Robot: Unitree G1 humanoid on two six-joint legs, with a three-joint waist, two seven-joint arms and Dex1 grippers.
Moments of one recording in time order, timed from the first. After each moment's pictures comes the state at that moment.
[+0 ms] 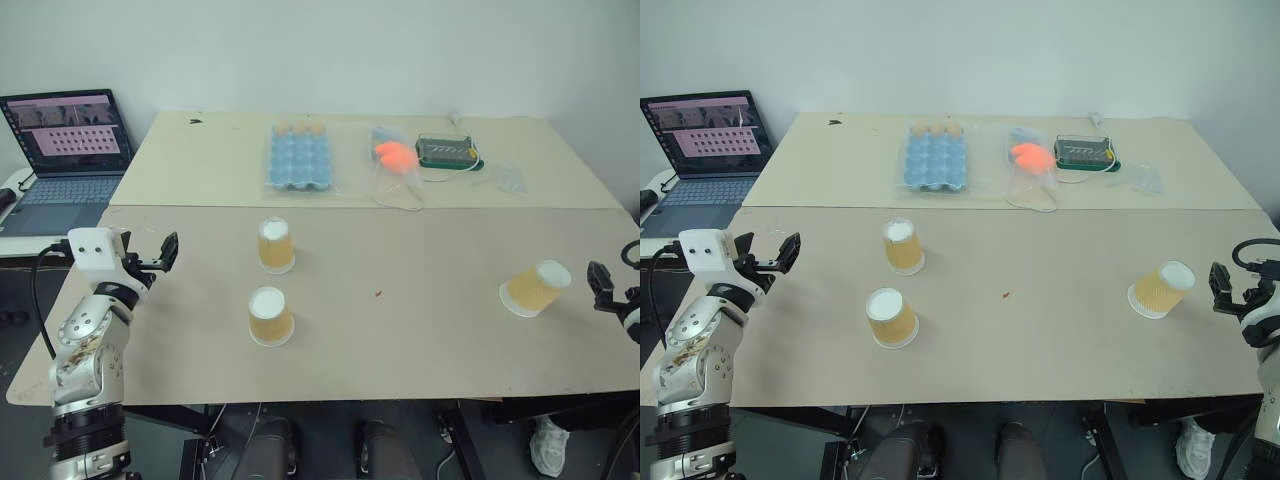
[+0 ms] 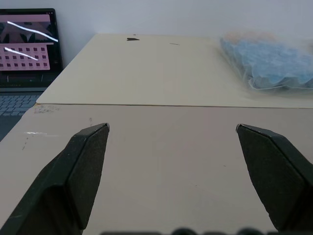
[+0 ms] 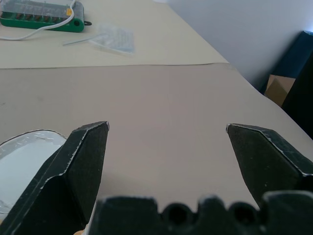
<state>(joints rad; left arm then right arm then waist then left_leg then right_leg) -0.20 0.45 0.42 -0.07 -0.38 0.35 -0.30 -0.05 -0.65 -0.68 -0.09 0.33 0.53 0.26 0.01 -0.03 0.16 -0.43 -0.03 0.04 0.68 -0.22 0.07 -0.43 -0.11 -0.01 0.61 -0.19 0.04</state>
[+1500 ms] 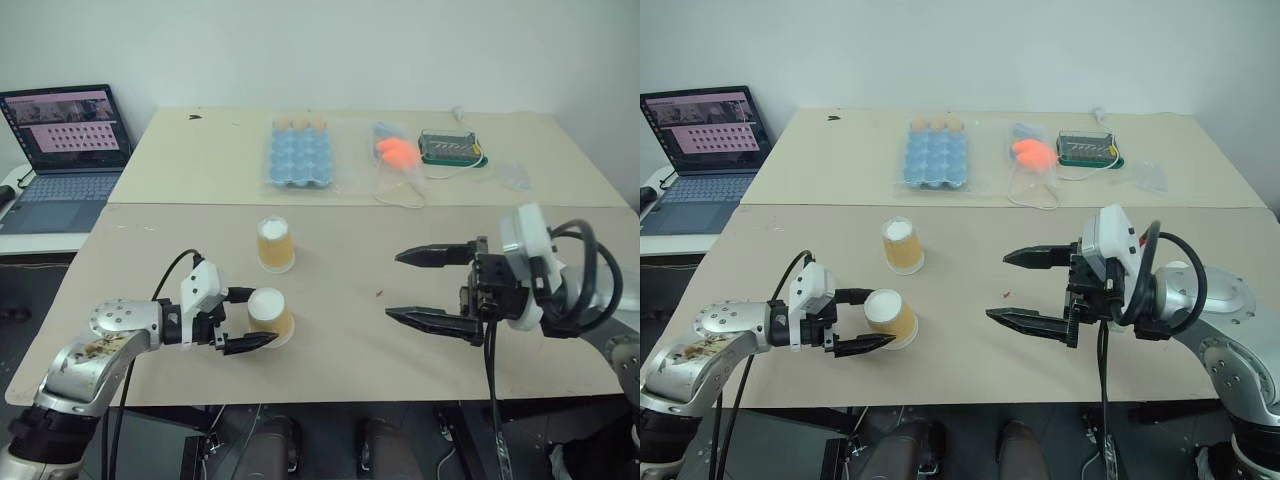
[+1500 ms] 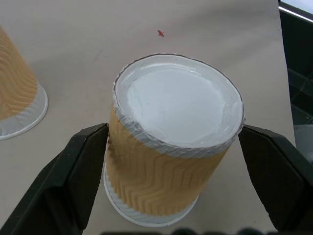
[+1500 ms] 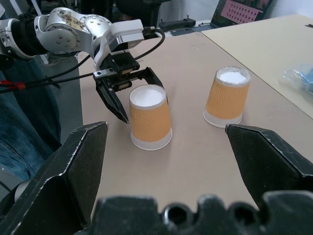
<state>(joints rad) -0.18 0.79 -0.02 -0.26 -0.51 0.46 -1.07 -0.24 -0.90 -0.21 -0.63 0.93 0.72 0.89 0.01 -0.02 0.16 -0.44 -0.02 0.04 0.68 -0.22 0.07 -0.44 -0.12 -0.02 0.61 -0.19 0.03</state>
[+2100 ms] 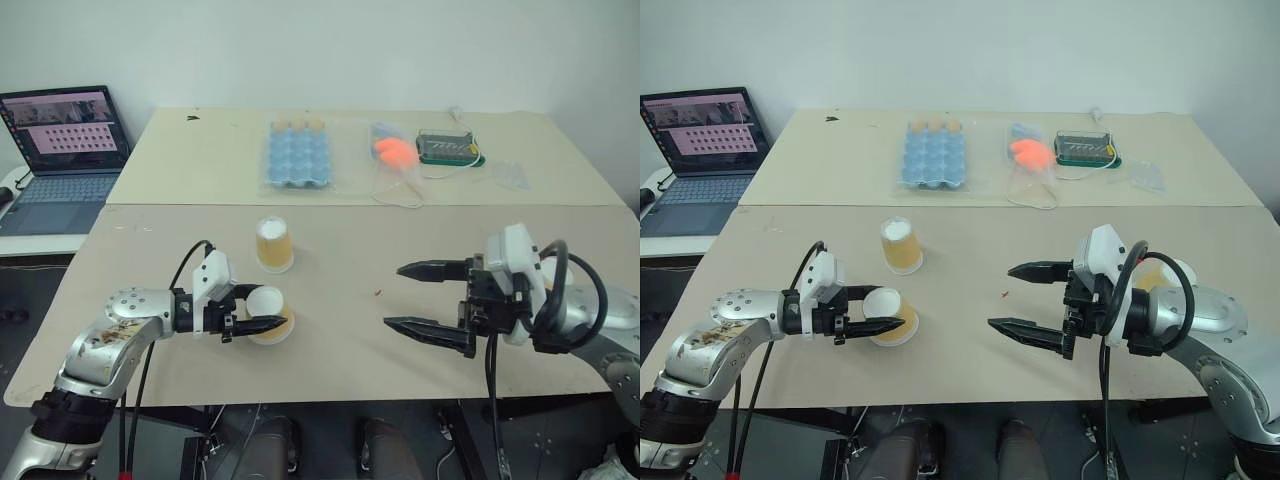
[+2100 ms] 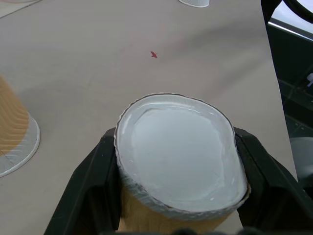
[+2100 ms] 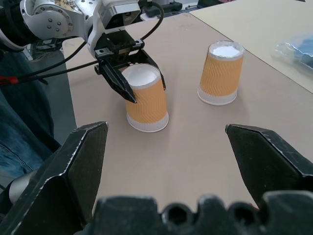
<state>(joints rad) -0.24 0.76 -0.04 -0.22 -0.51 0.46 -1.10 -0.17 -0.89 -0.20 -0.66 0.89 0.72 0.85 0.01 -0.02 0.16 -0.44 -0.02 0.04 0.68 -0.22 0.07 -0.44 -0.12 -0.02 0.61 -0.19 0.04</state>
